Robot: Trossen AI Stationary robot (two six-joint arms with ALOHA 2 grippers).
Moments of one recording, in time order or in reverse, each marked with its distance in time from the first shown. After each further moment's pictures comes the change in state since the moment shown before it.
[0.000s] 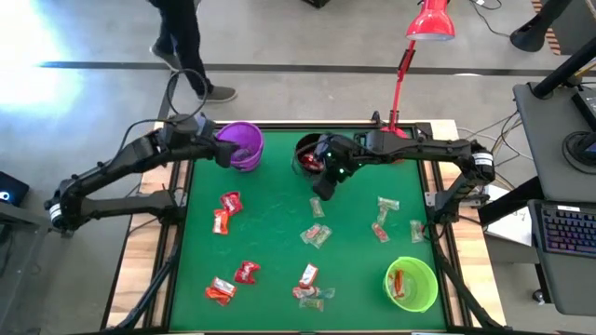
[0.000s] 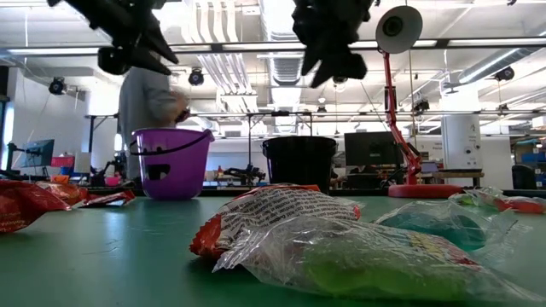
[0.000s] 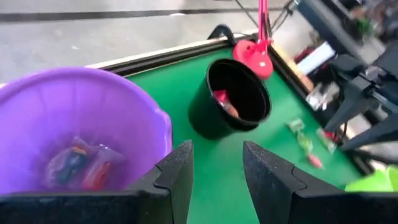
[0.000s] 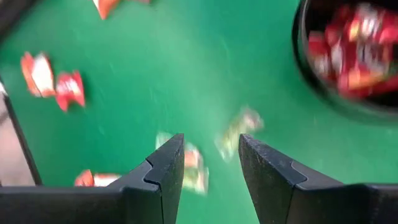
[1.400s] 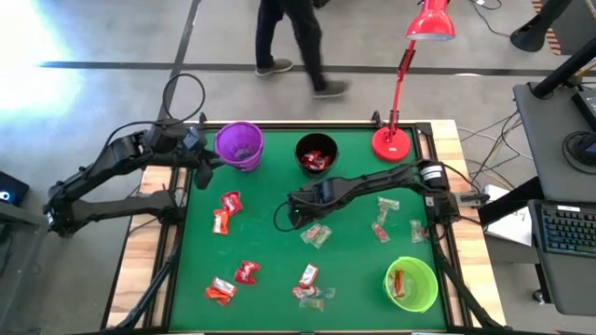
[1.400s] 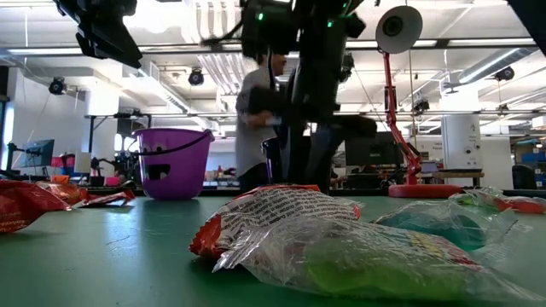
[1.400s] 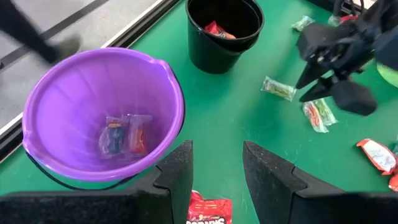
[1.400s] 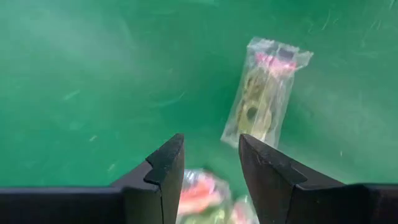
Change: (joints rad) left arm -0.016 -0.083 0.096 -0.356 0.070 0.429; right arm 0.198 0.398 0.039 0.046 0.250 0.630
